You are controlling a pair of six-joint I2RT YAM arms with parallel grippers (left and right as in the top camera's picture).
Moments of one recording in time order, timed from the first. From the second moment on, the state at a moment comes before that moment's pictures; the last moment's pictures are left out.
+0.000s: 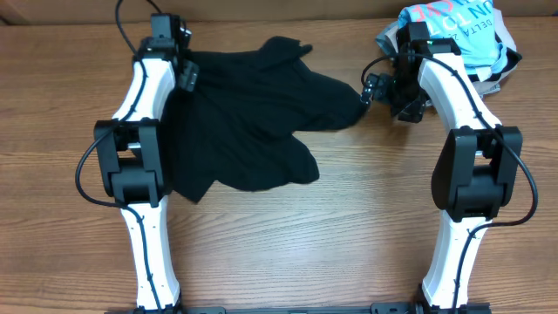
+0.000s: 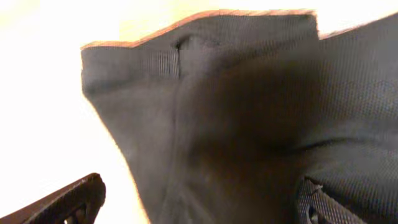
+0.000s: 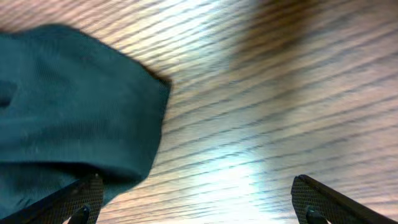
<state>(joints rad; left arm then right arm) 0.01 2.48 2.10 -0.66 -0.33 0.31 0.04 2.25 1.91 -1.10 -0.15 0.38</state>
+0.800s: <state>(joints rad) -0.27 2.50 2.50 -1.68 0.05 0.18 0.04 2.25 1.91 -1.12 -0.22 0.37</state>
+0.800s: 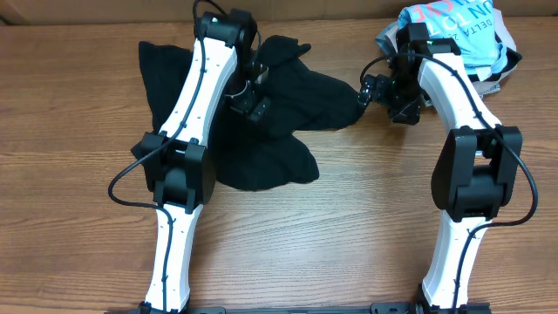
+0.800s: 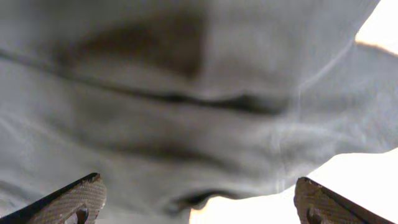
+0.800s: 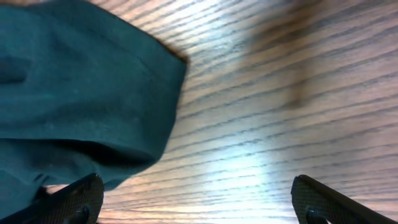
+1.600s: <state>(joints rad) -0.34 2.03 1.62 -1.22 0.07 0.00 0.04 2.25 1.91 -1.11 -0.25 0.38</state>
